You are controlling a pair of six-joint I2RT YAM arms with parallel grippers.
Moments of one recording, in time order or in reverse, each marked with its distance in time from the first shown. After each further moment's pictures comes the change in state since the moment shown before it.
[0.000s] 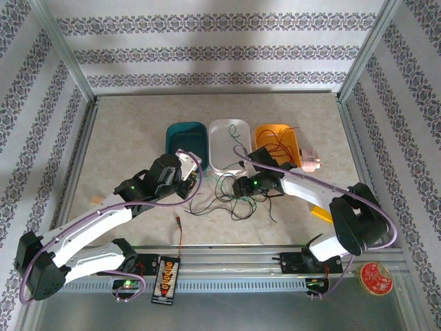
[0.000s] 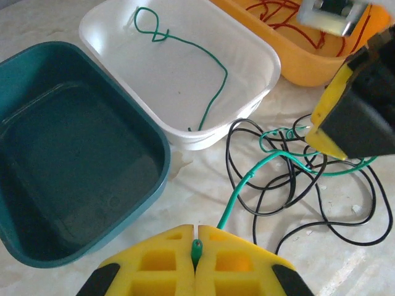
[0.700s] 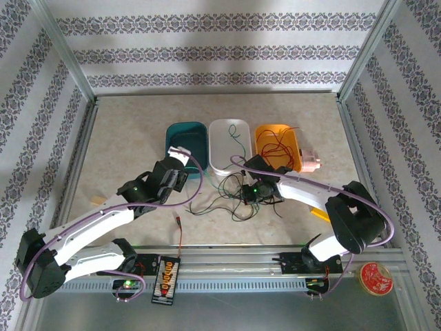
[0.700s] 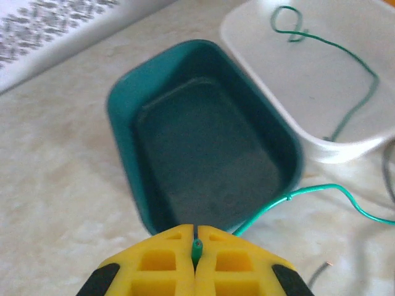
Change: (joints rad) left arm -0.024 -0.008 -0.020 0.023 -0.508 -0.024; right arm 0.040 -0.003 -0.048 -0.066 0.171 0.030
